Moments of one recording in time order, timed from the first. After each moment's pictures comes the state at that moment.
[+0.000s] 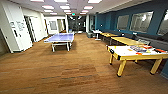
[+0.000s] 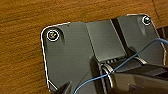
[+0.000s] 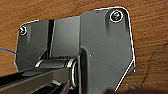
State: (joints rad) left arm 1.47 3.08 -2.84 0.13 -0.03 -0.02; right arm -1.50 3.05 -2.79 0.05 0.00 -0.04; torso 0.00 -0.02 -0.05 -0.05
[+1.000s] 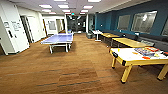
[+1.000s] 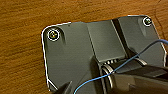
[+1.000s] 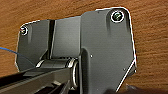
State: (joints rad) left arm 1.47 3.09 -2.83 0.12 -0.03 -0.02; right arm -1.50 3.06 -2.79 0.05 0.00 -0.04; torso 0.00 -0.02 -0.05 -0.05
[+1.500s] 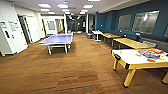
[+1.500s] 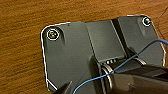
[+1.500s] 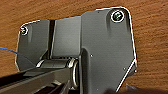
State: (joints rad) left arm 1.48 3.09 -2.83 0.12 -0.03 -0.02; right arm -1.50 3.06 -2.79 0.05 0.00 -0.04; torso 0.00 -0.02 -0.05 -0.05
